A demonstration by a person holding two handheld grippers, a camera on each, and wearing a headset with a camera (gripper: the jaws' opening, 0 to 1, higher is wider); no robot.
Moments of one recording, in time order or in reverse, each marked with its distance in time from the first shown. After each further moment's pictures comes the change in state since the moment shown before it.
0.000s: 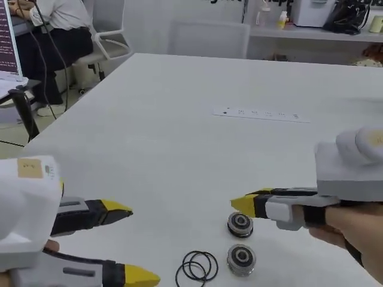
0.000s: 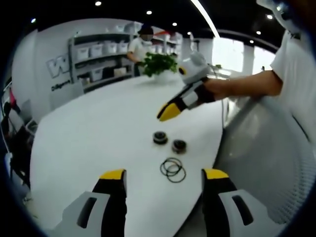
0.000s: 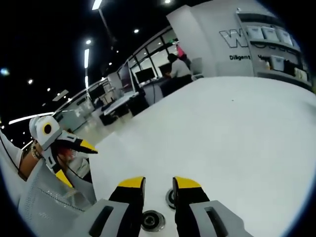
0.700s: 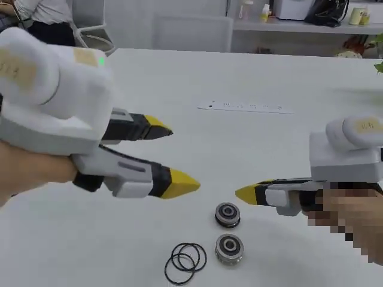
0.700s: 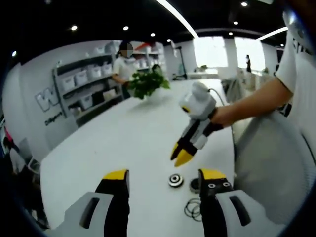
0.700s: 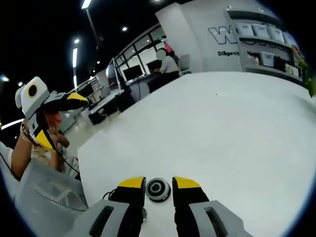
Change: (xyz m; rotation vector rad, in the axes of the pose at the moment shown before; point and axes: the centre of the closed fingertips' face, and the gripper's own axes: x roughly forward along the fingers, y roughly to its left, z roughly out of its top) left arm 0.043 0.020 0.106 0.214 -0.098 -0.032; right arm -0.008 -0.027 -0.013 0.031 0.032 -0.093
